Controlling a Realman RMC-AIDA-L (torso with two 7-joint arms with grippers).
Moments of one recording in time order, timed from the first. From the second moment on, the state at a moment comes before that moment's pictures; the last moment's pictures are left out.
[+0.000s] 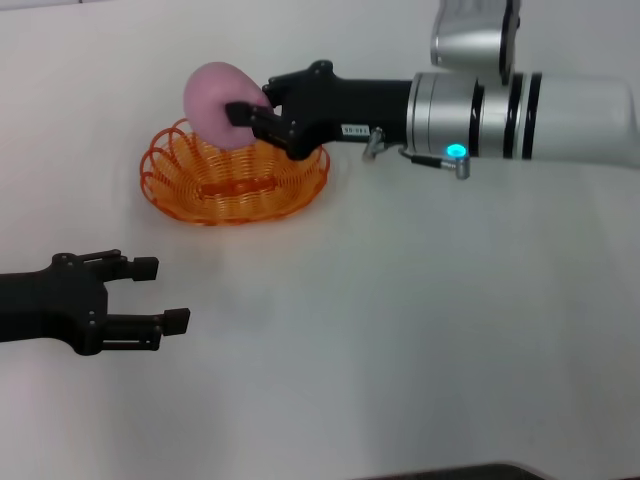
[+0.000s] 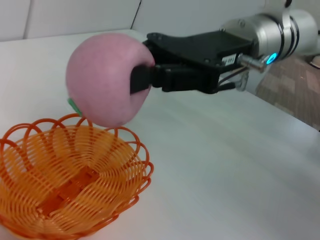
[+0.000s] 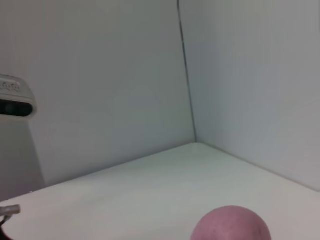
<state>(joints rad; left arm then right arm) -0.34 -2.16 0.71 0.99 2.22 1.78 -1.59 0.74 2.11 -1.27 -0.31 -1.32 -1.13 1.11</state>
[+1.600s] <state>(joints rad) -0.42 -2.16 0.71 0.93 2.22 1.78 -1.59 0.74 2.12 -1.28 -0.10 -1.18 -1.06 0.94</state>
